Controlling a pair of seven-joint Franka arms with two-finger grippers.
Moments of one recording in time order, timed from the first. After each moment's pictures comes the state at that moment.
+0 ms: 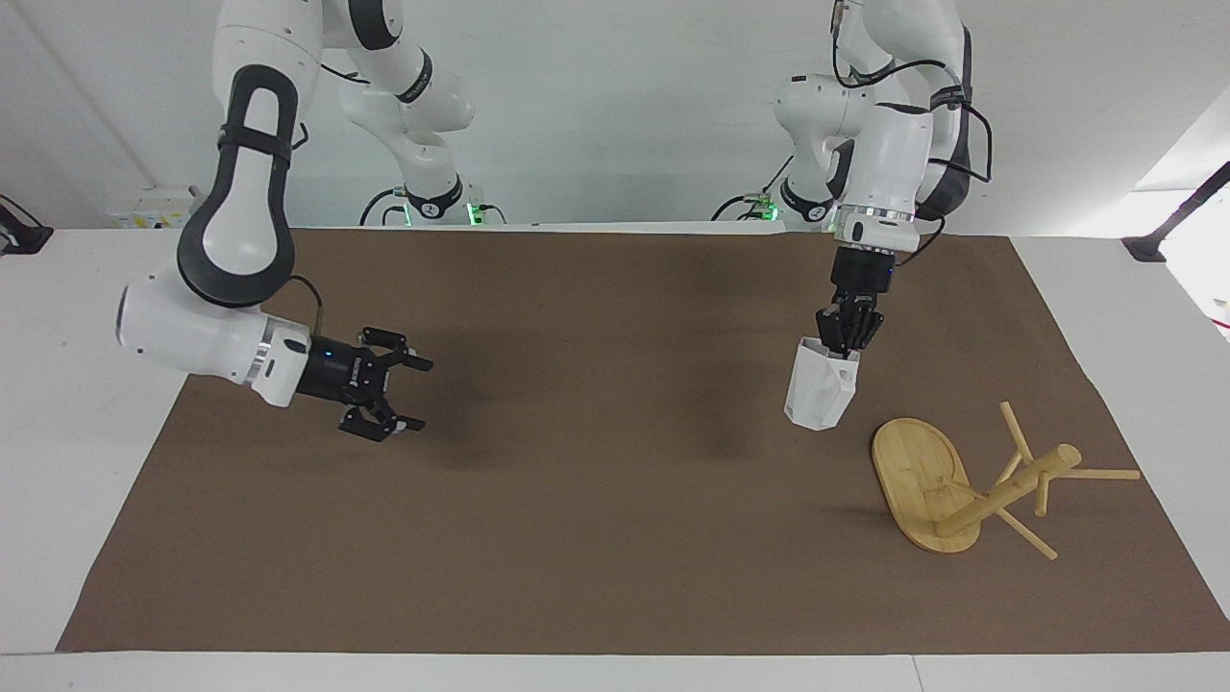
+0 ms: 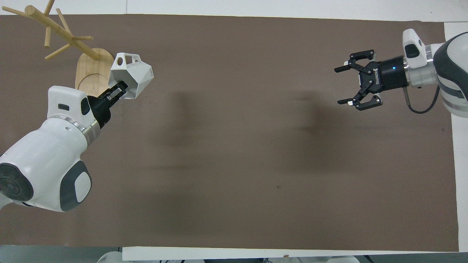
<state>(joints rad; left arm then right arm) -0.27 -0.12 -0.06 -2.45 -0.01 3.15 -0.81 -0.08 0.26 -0.06 -1.71 0.71 1.73 -1.82</state>
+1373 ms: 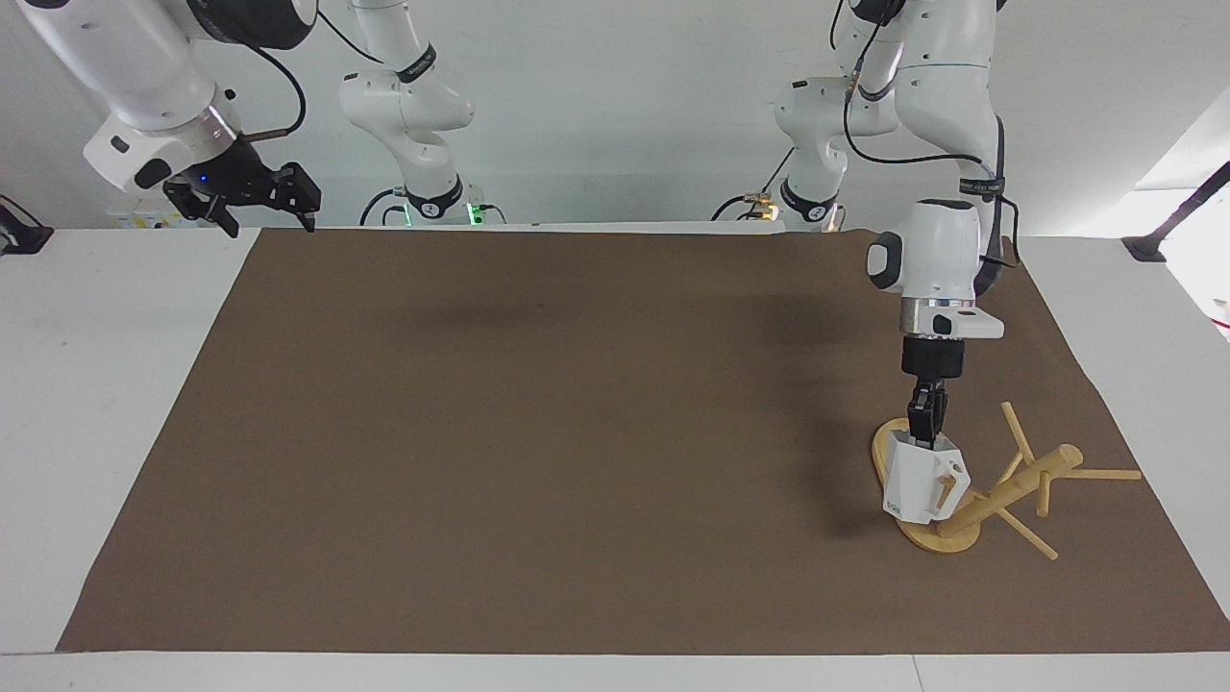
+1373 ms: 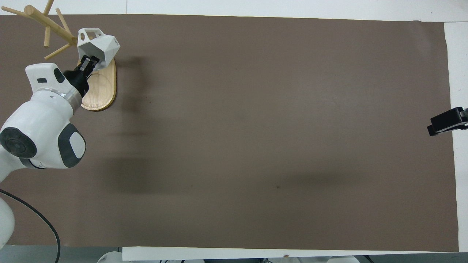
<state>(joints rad) -0.09 0.20 -0.06 -2.29 -0.01 3.34 -0.93 -0.01 -0.05 -0.09 -1.61 -0.06 1.35 -0.16</state>
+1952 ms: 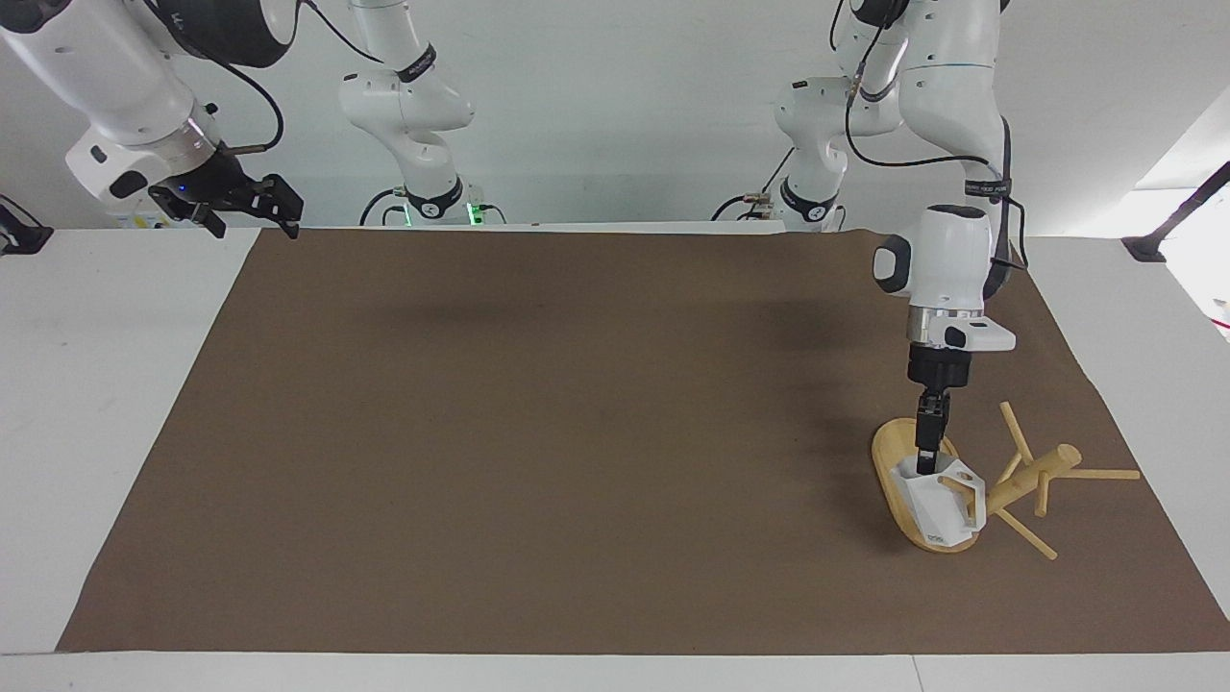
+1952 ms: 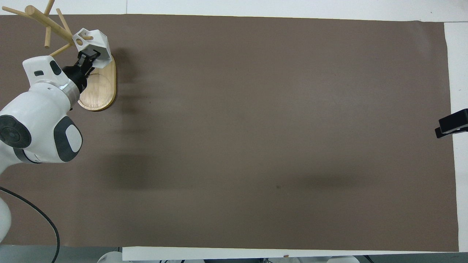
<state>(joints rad) -0.09 0.21 -0.06 -2.23 -0.02 3.21 -0.96 -0.01 -0.05 -0.12 -1.63 -0.06 1.35 -0.13</state>
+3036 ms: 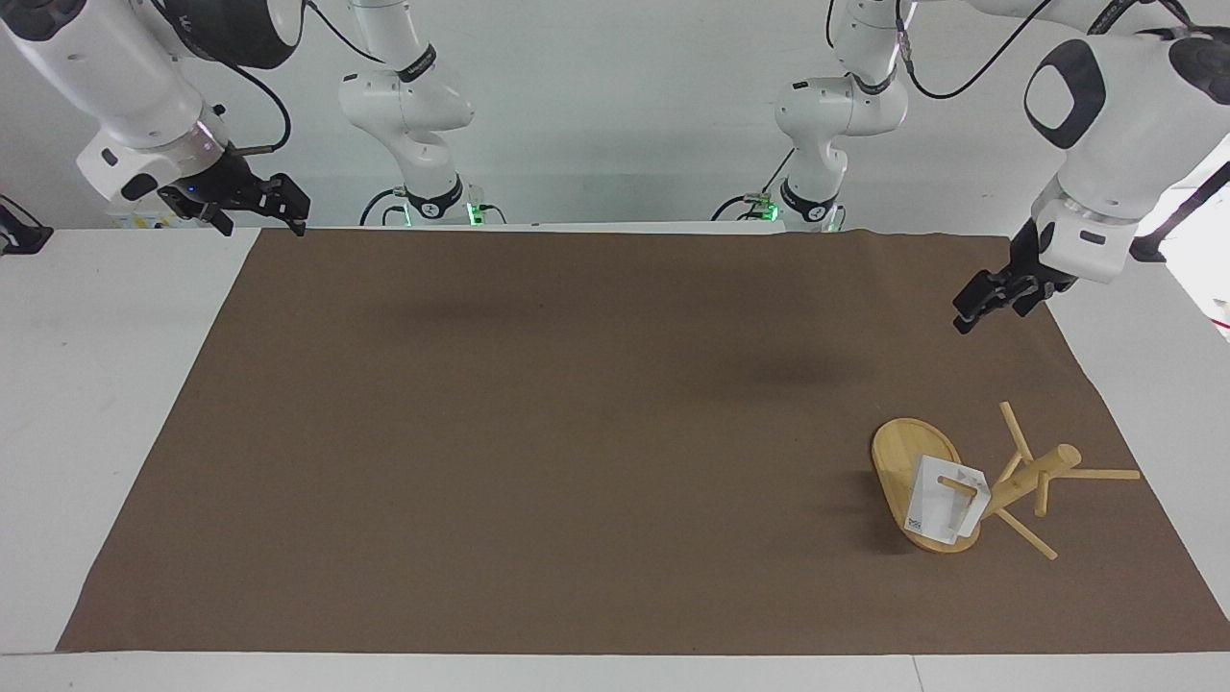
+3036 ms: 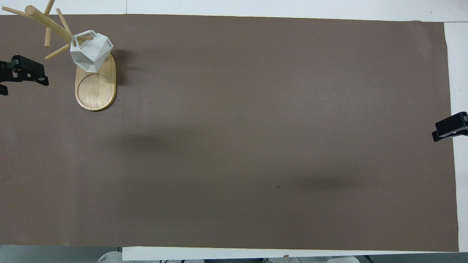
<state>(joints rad) -0.06 0.06 -0.01 -1.56 0.01 1.60 -0.14 0.00 -0.05 -0.13 -1.64 -0.06 1.34 -0.13</state>
